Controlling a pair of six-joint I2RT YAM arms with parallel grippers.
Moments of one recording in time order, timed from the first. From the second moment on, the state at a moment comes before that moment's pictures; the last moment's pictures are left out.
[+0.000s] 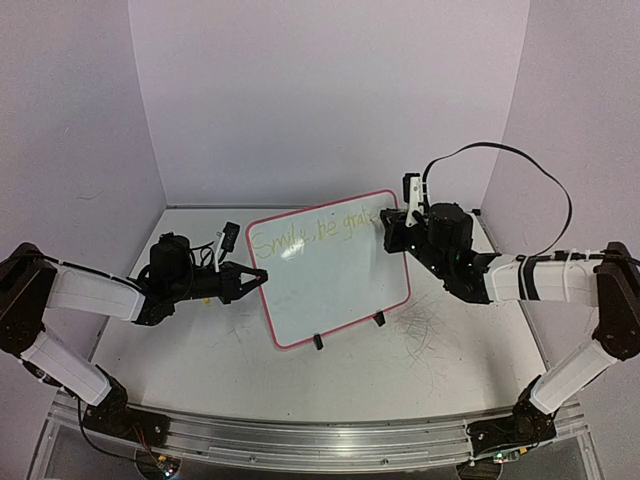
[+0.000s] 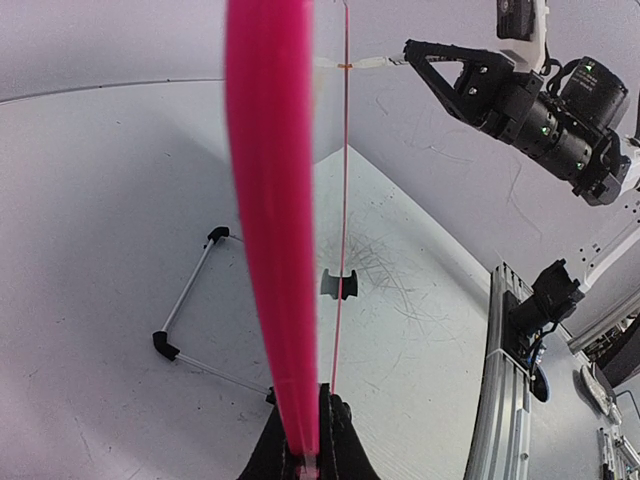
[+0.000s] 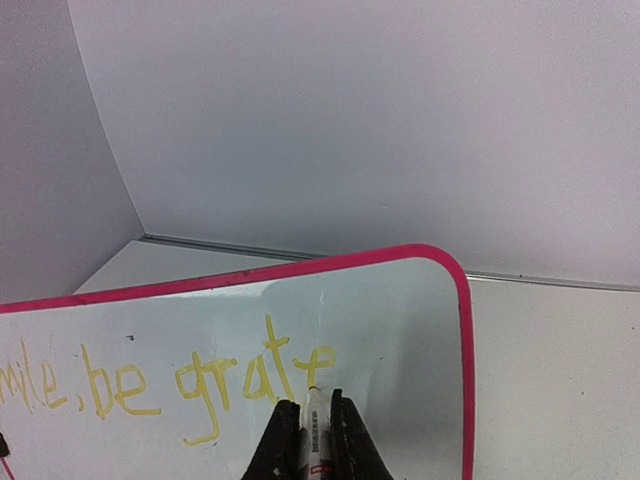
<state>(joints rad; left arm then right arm) -0.56 1.44 0.54 0.65 0.59 -0.37 0.70 1.52 0.89 0.52 0.27 0.19</state>
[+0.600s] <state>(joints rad) -0.56 1.44 0.54 0.65 0.60 -0.36 0.68 1.31 0.79 0.55 0.21 0.16</state>
